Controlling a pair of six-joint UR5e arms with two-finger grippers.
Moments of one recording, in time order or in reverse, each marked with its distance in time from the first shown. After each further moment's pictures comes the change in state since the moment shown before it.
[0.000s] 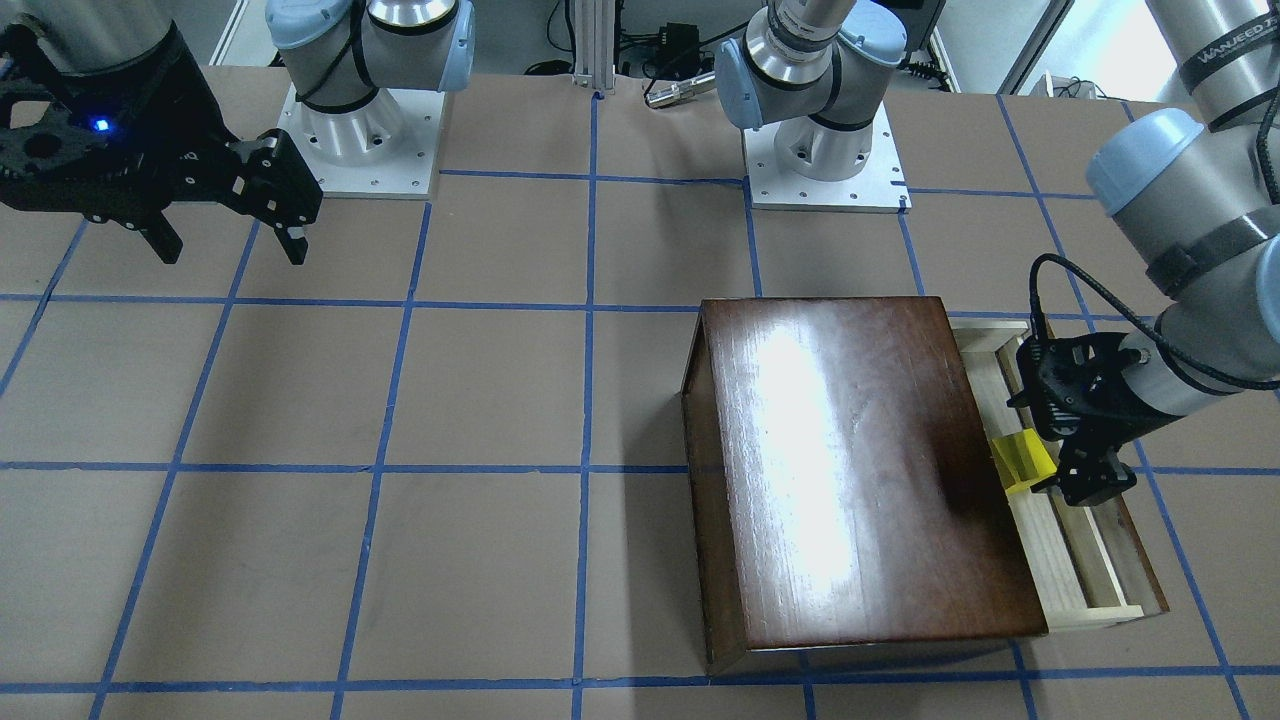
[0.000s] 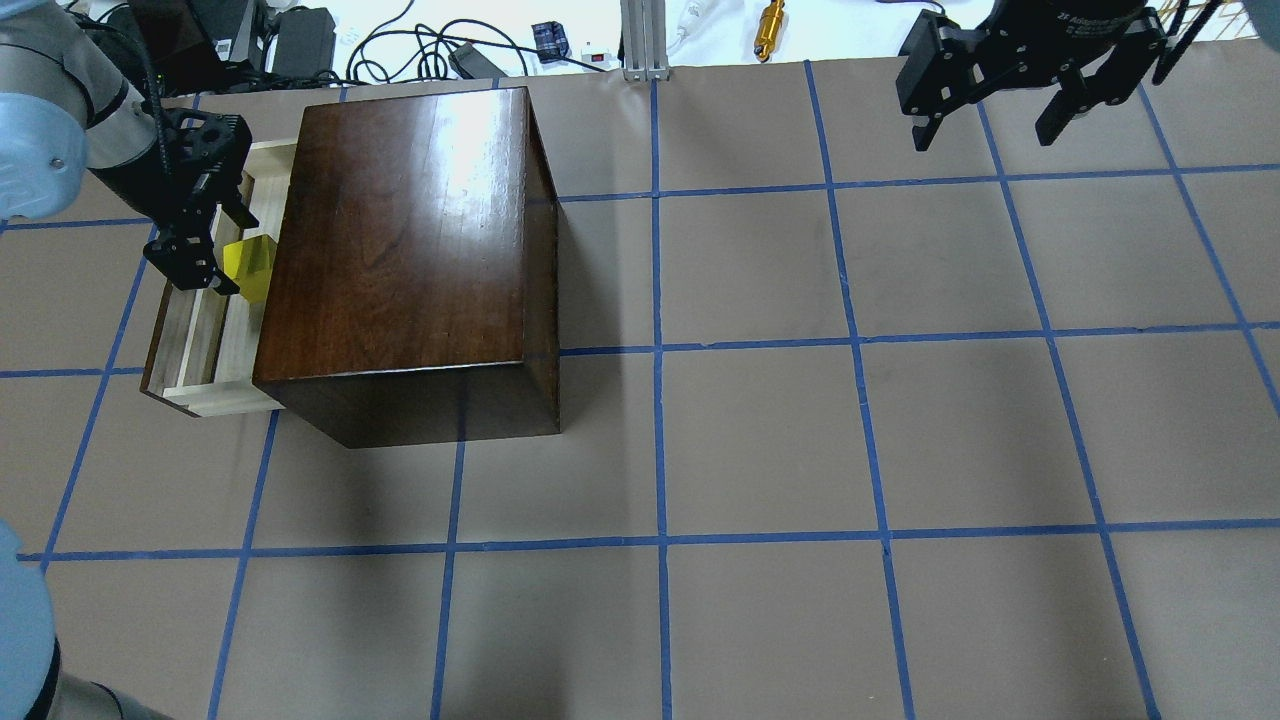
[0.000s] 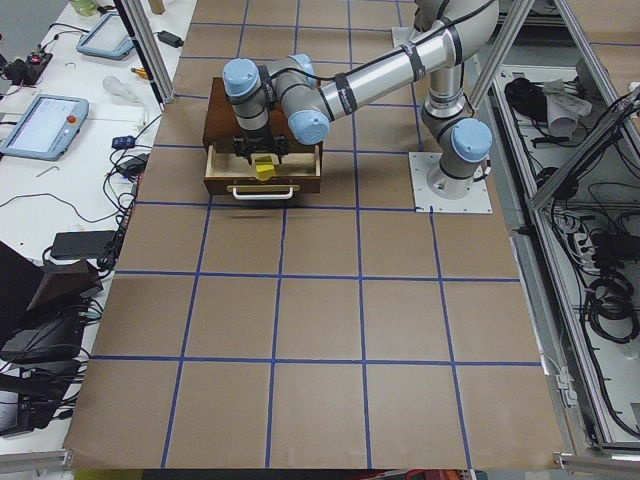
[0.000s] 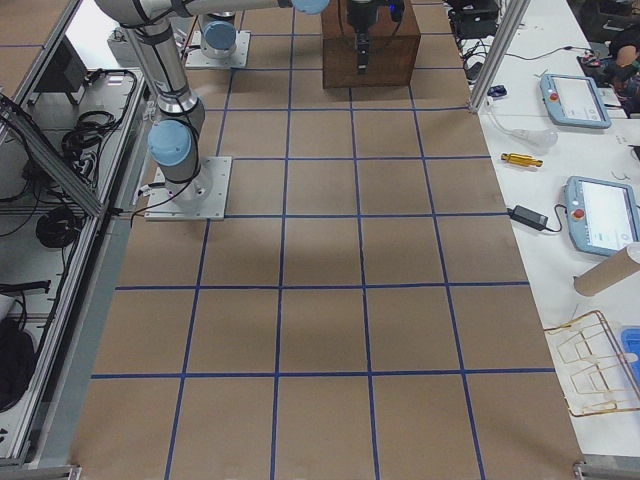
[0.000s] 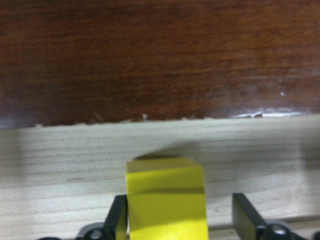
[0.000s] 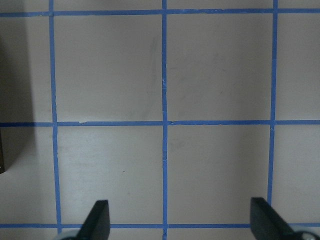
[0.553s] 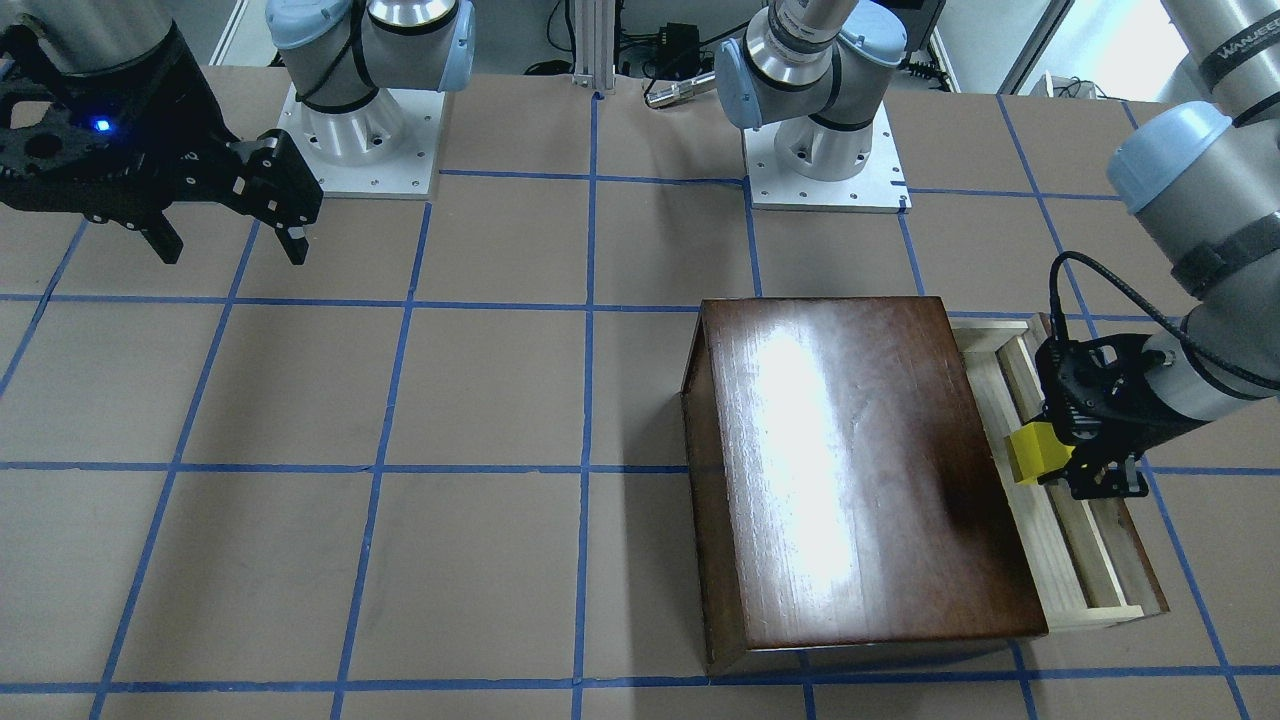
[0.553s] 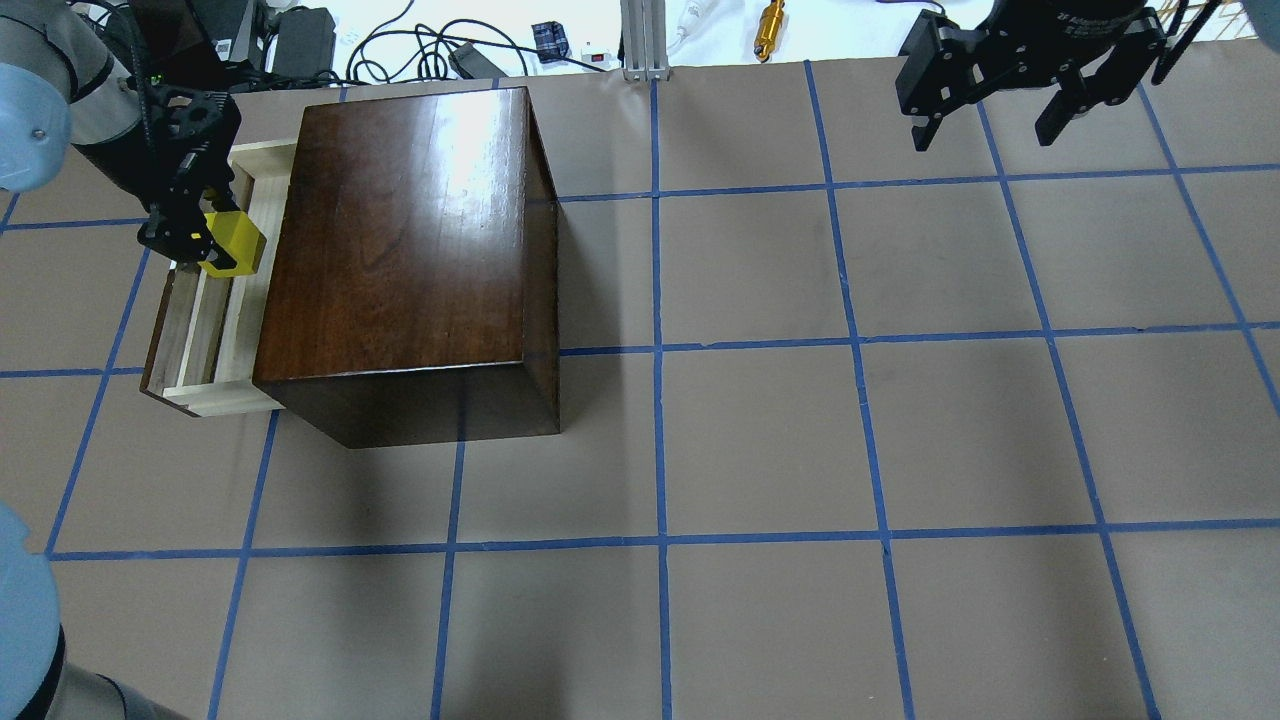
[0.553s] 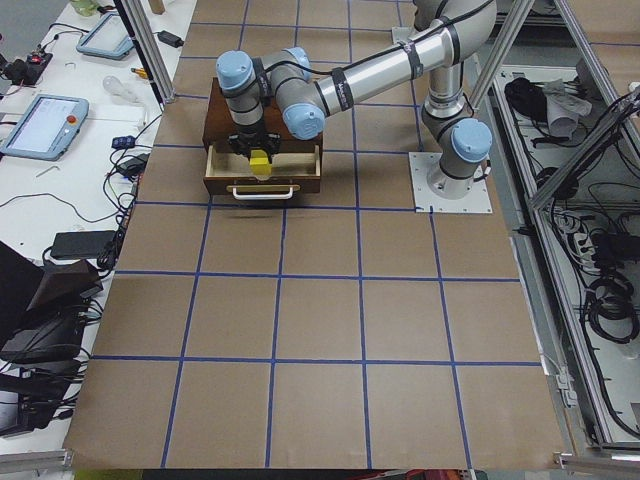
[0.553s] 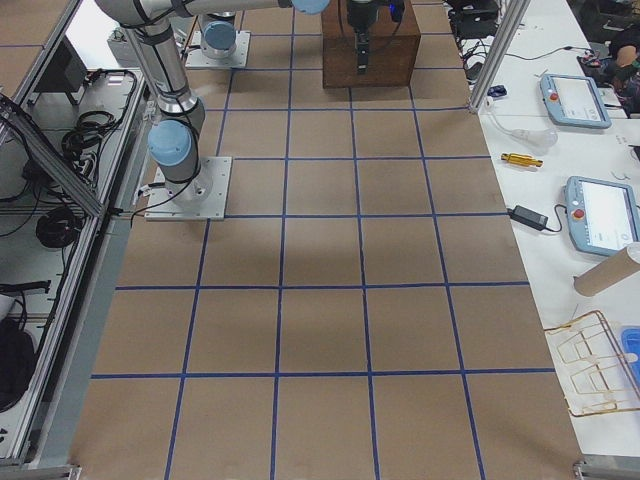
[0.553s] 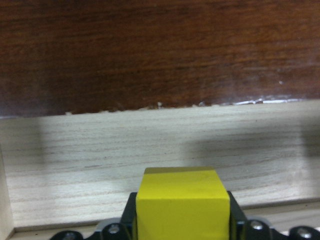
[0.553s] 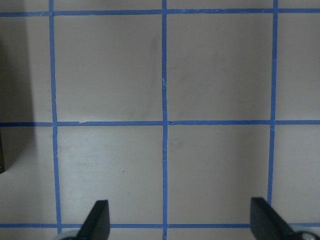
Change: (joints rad) left arm -0.005 -0.019 0.063 -0.041 0.007 0.015; right arm 0.001 0.000 0.000 0.000 0.000 0.000
